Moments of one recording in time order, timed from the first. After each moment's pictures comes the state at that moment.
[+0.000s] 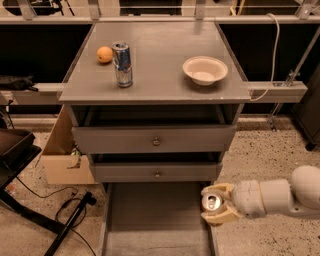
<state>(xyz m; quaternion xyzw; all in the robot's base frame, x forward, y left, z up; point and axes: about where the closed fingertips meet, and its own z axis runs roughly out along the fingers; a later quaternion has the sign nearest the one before) 0.414 -0.141 0.620 -0.55 0.67 0.32 0.38</state>
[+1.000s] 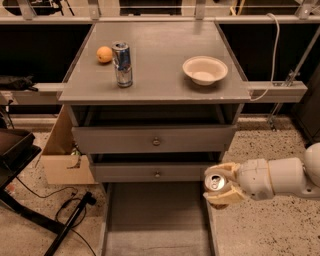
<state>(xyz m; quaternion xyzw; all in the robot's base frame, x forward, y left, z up) 0.436 -0.141 0.701 -0.55 0.68 0.29 0.39</state>
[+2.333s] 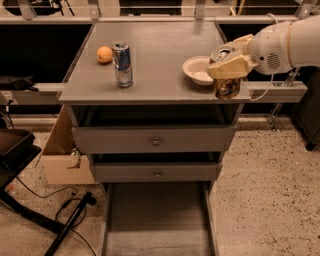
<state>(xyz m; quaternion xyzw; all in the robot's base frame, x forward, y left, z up) 0.598 -0.135 0.973 -0.47 0.71 0.19 0.48</state>
